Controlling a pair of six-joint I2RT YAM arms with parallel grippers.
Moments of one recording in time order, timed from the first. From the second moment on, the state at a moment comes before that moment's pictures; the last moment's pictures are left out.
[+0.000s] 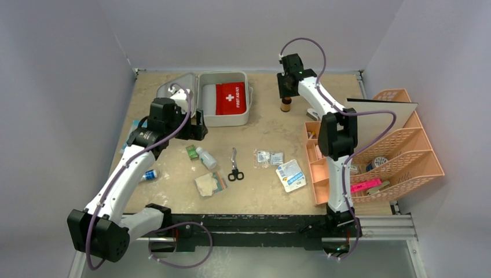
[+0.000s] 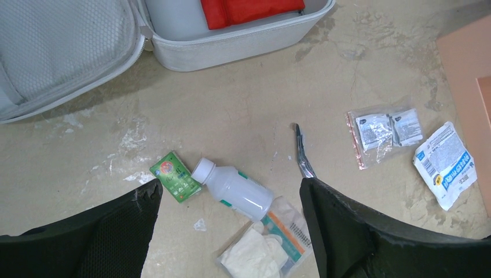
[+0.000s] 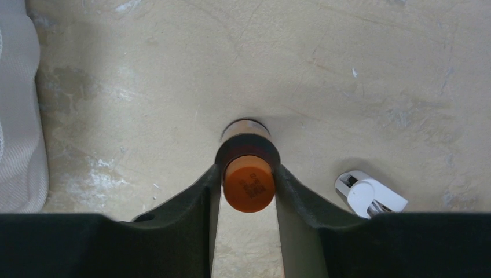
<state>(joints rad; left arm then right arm) -0.26 1.11 1.01 -0.56 0.13 -0.17 0.29 2.23 2.03 -0.71 0.16 0.08</state>
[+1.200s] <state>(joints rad) -0.26 1.25 1.05 -0.12 0.52 -1.18 0.68 1.31 1.15 -0.05 -0.04 0.00</state>
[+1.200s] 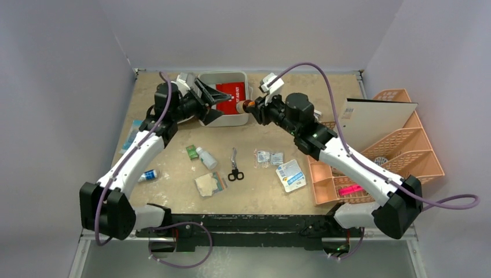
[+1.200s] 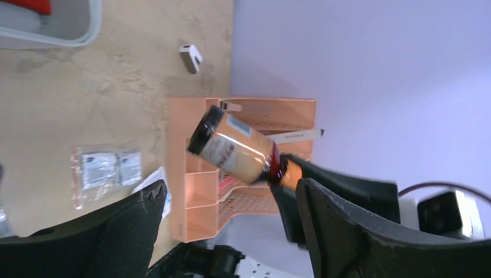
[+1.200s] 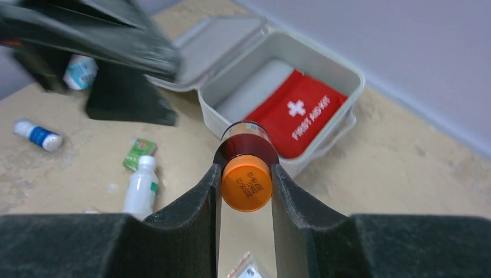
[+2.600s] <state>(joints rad) -0.26 1.67 1.05 0.38 0.69 -1.56 0.84 1.40 0.87 0.55 0.14 -0.31</state>
